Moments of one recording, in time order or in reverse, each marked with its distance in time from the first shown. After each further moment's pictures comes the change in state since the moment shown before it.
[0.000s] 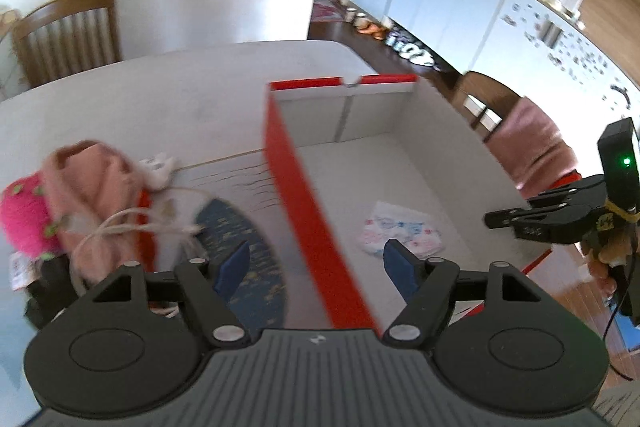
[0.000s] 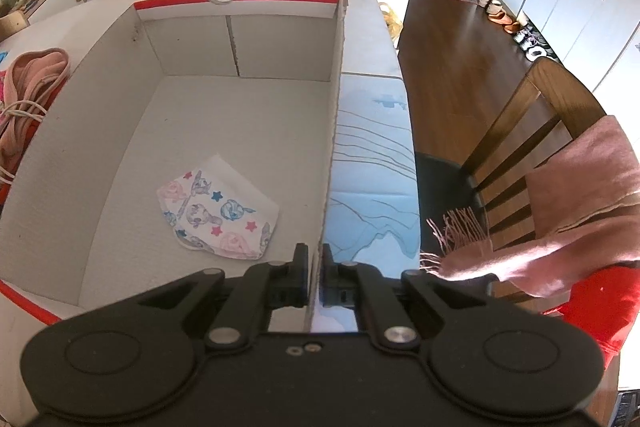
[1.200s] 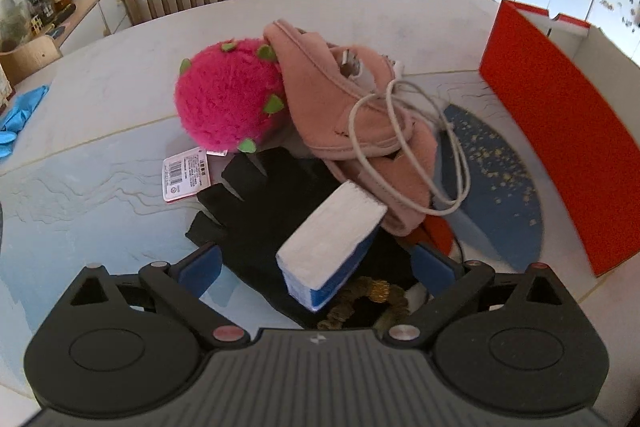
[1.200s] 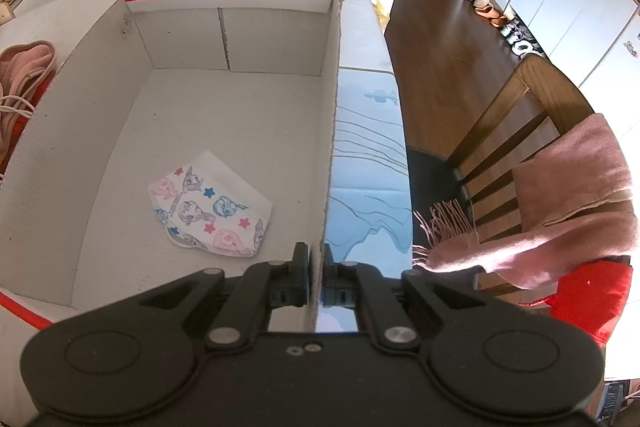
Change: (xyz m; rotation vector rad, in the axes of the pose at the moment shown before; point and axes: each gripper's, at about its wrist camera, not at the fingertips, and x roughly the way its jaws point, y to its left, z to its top) left arm 0.012 0.164 -0.090 -0.042 0.052 0.278; right arm 0.001 0.010 0.005 0.001 0.032 -0.058
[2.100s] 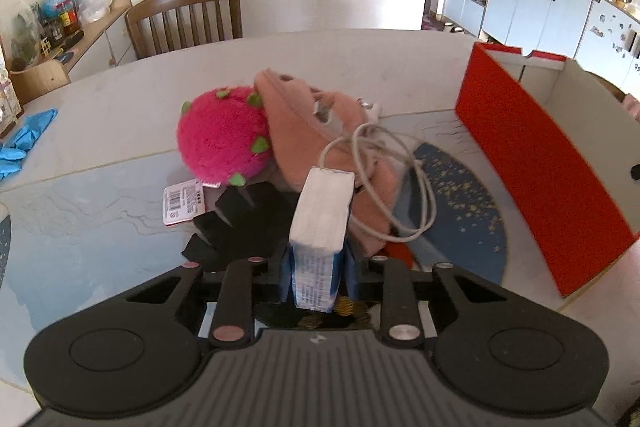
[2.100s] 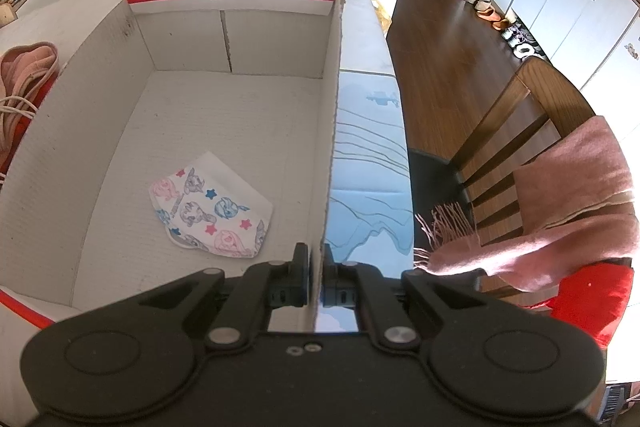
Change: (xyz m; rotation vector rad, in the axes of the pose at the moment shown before) left arm -0.042 -0.019 0.002 -0.018 -0.119 -0.019; right arm -0.001 0.000 -0.001 -0.003 -0.010 0.009
